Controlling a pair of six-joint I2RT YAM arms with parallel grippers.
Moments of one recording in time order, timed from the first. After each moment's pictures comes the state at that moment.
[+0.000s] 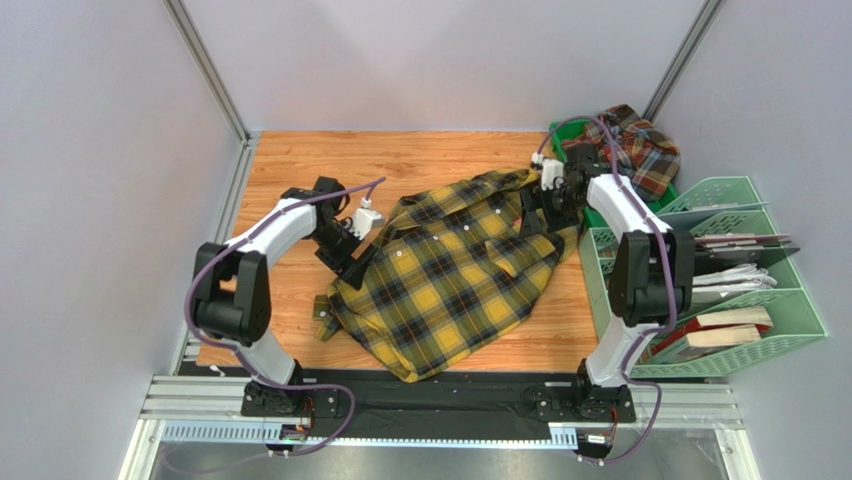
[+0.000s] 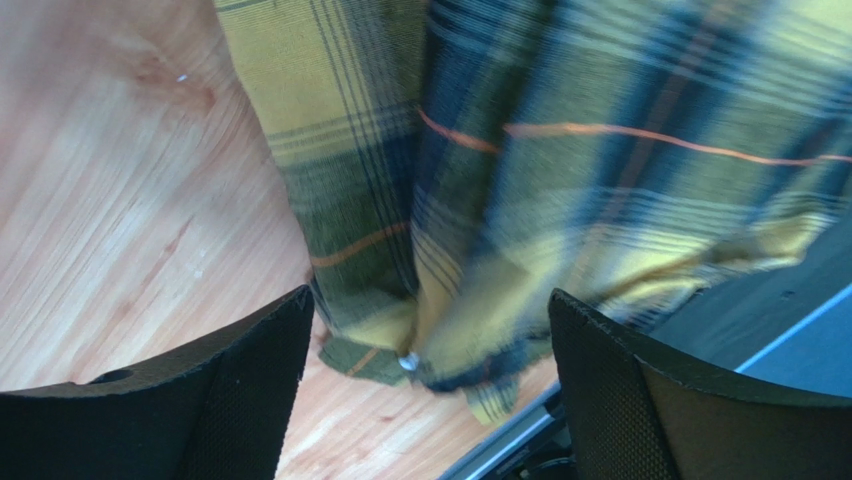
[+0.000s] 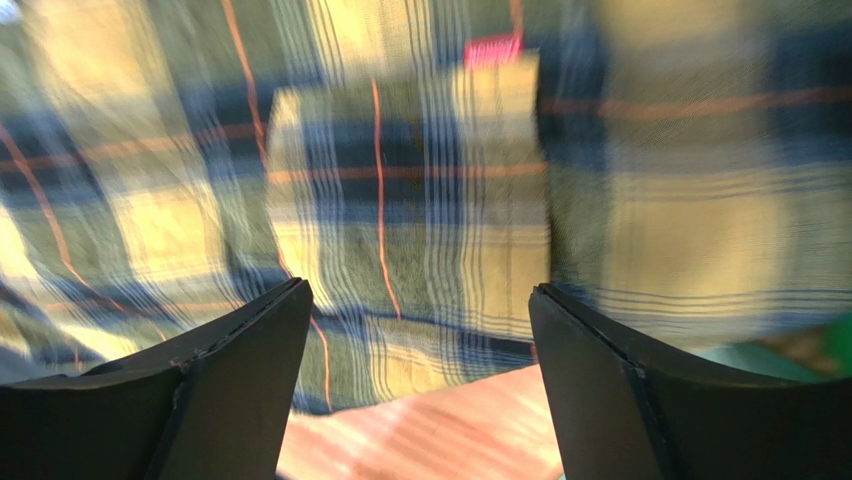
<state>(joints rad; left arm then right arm) -0.23 1.61 1.16 -0.97 0.39 0.50 0.03 1.76 1.42 -0.81 -0.42 -0.25</state>
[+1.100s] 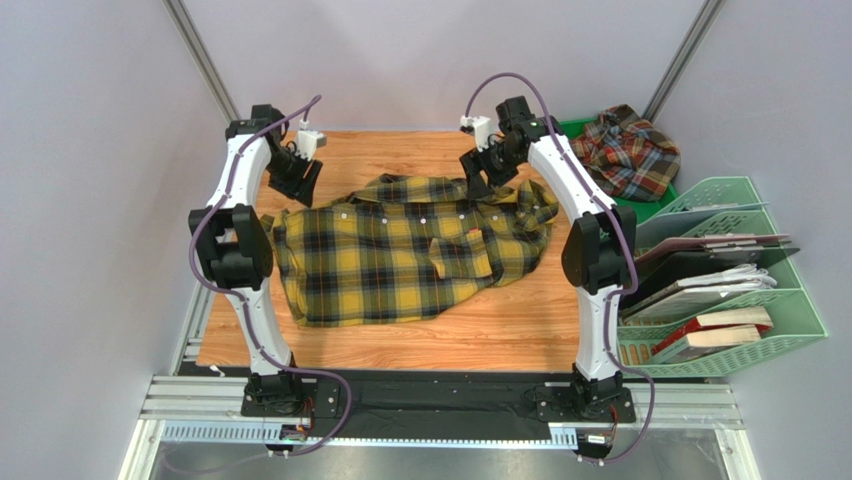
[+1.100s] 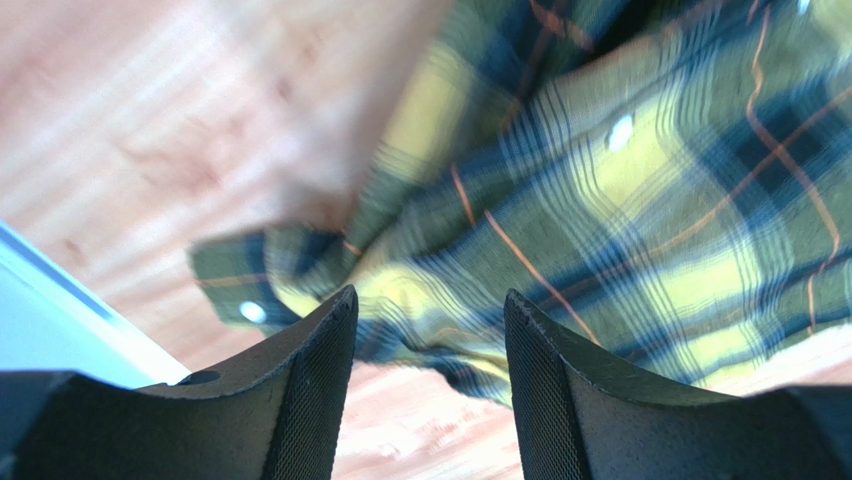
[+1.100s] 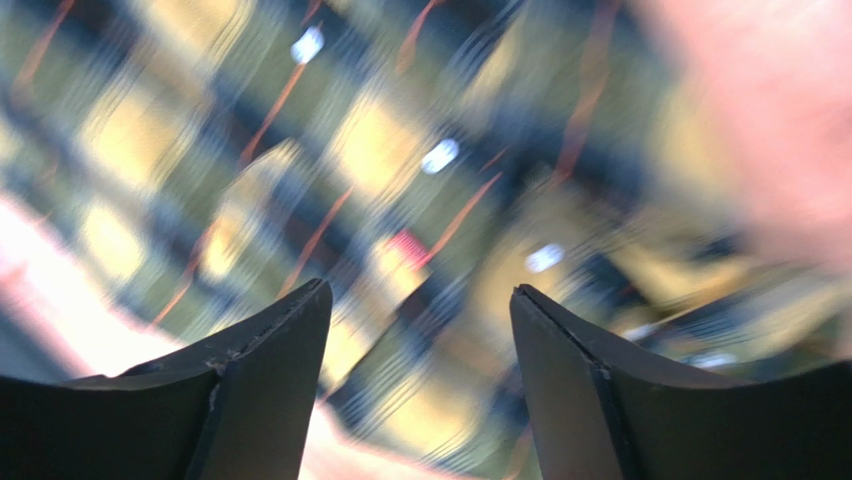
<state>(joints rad) 0.09 2.05 1.91 -1.16 0.27 0.57 0.31 2.14 2.07 -1.05 -0.43 -0.32</state>
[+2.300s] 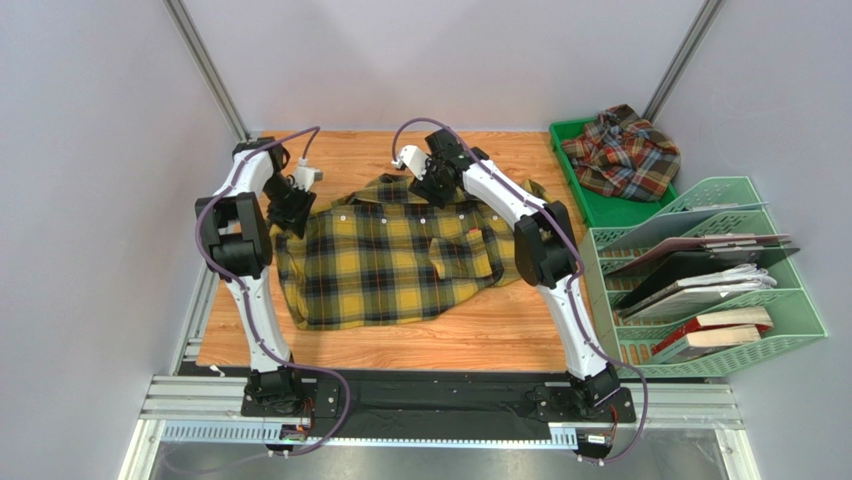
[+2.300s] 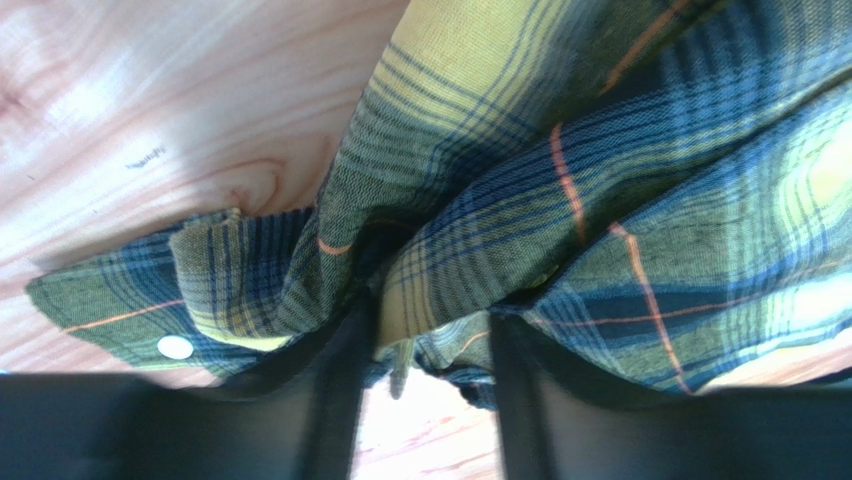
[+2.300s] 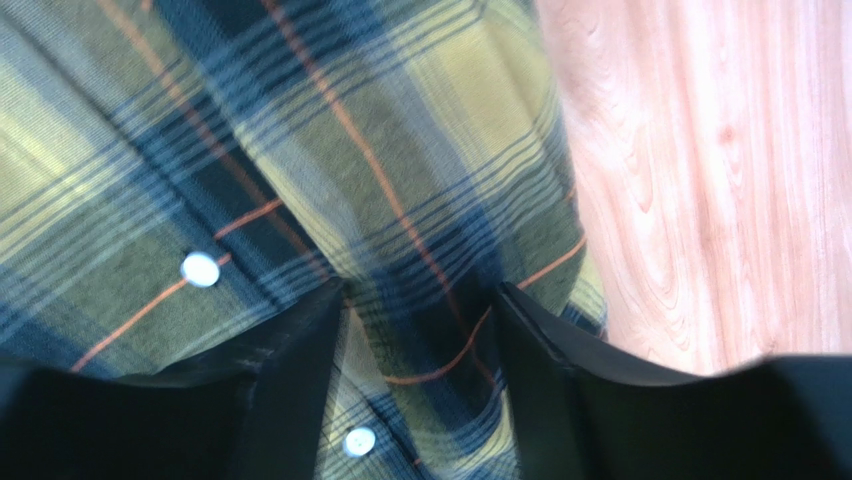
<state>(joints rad) 0.15 2.20 1.83 -1.18 0.21 0.57 0.53 2.43 2.19 -0.70 -0.11 -0.64</state>
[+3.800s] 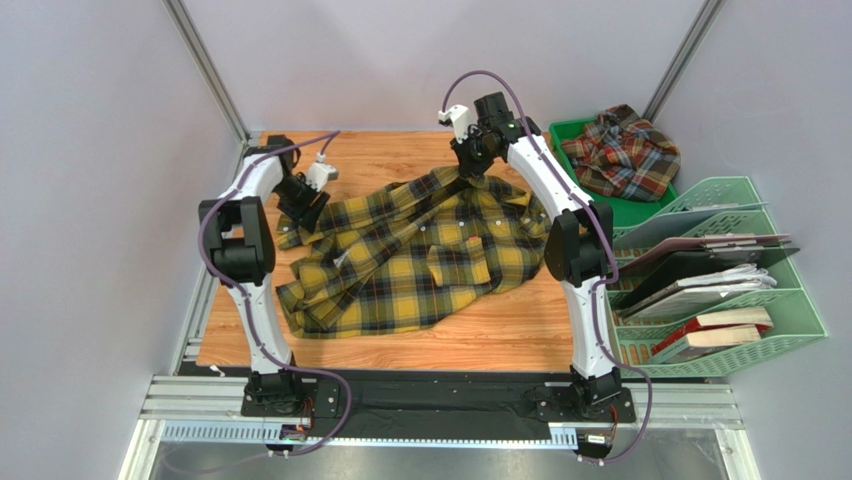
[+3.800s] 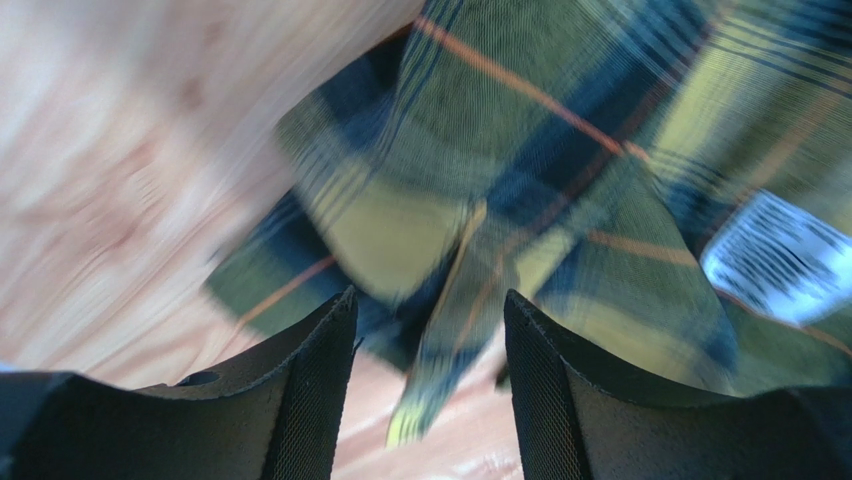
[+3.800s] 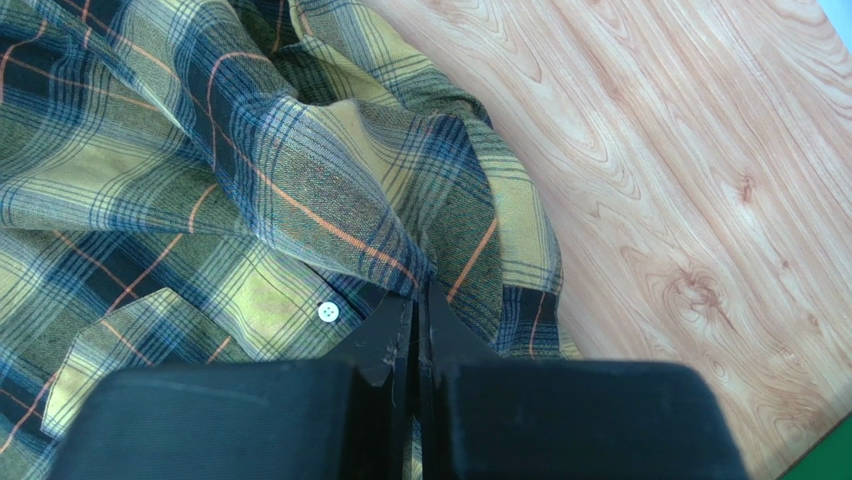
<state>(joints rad) 0.10 2.08 1.71 -1.01 0.26 0.75 0.37 2.29 2.25 -0.86 -0.29 -0.40</state>
